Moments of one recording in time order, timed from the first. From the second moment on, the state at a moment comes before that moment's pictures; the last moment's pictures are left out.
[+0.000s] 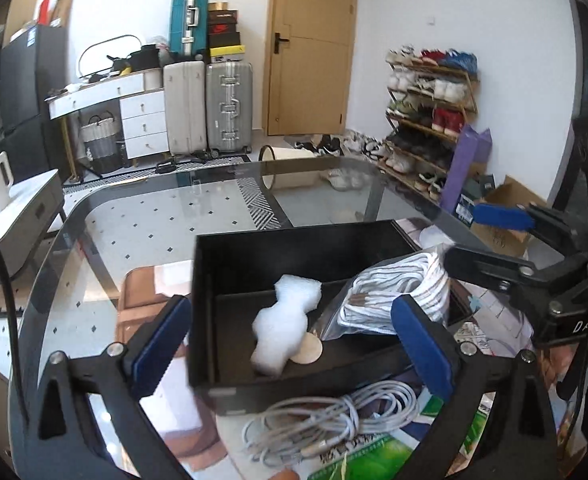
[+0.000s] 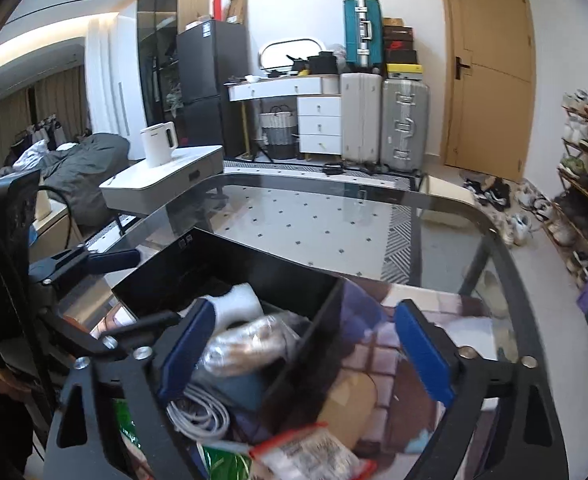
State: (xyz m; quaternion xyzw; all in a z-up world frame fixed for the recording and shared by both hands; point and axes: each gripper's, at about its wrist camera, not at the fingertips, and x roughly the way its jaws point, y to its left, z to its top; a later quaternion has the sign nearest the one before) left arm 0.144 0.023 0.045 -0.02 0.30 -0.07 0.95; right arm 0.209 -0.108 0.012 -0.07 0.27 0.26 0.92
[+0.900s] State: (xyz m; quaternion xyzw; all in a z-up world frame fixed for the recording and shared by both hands) left arm 0.051 0.046 0.047 -0.05 0.26 -0.03 0.96; right arm 0.116 -0.156 0.016 -0.04 0.28 0.28 0.92
